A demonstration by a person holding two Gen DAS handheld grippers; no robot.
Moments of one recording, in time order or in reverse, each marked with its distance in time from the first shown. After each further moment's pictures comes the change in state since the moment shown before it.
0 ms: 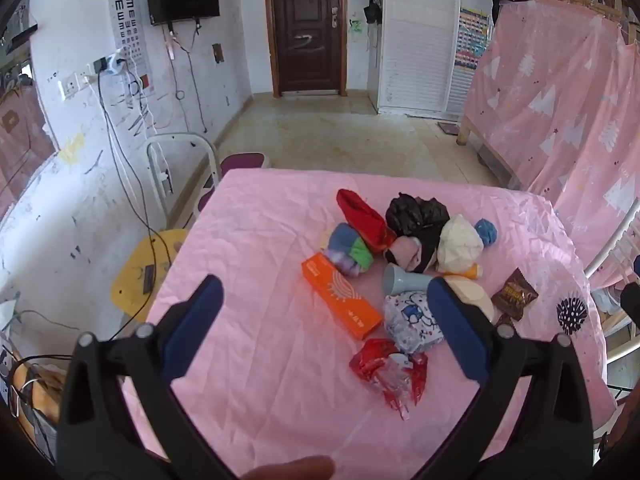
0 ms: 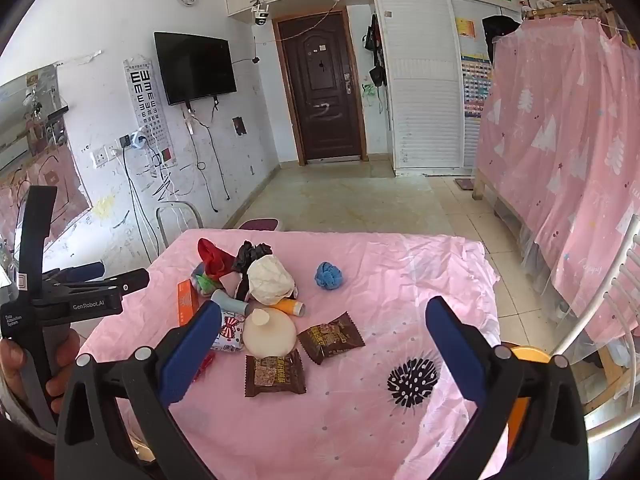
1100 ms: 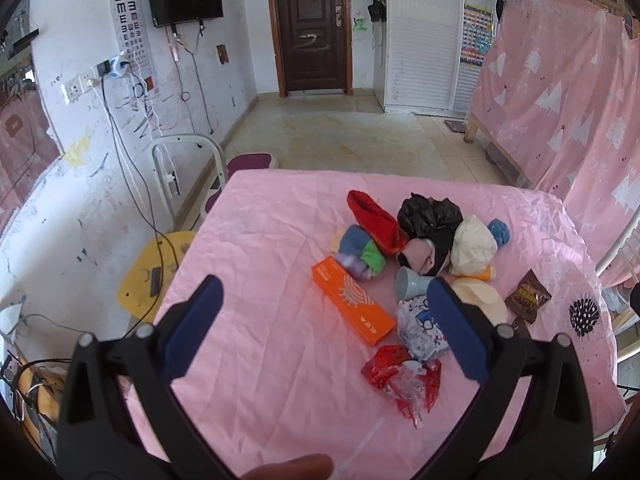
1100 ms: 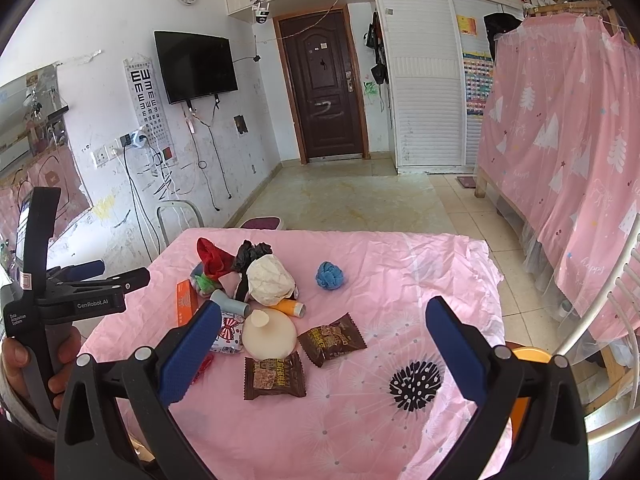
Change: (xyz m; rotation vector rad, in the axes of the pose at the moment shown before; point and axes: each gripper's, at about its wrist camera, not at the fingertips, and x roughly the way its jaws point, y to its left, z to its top) left arm 0.007 0.006 0.002 0.018 -0.004 0.031; right arm 0.009 0.000 -0.001 0.008 0.011 0.015
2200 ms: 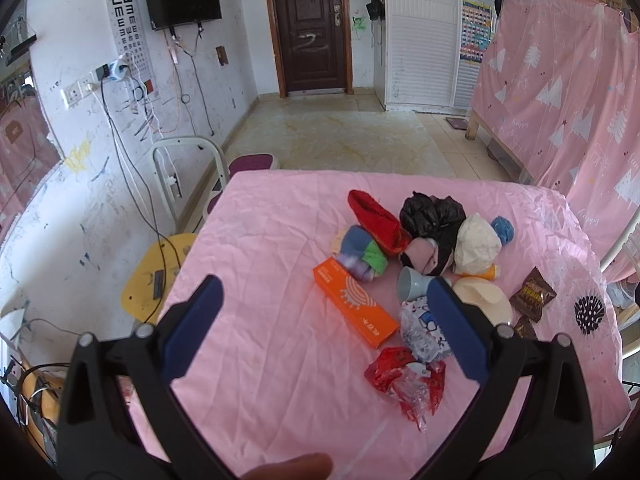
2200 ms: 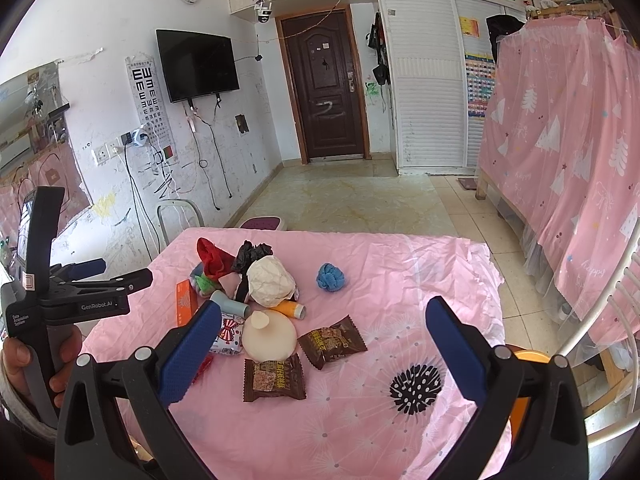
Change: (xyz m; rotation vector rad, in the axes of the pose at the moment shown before) left arm 0.001 0.005 0.003 0.005 0.004 0.010; right arm 0.002 -0.003 0.002 -0.008 -0.002 0.000
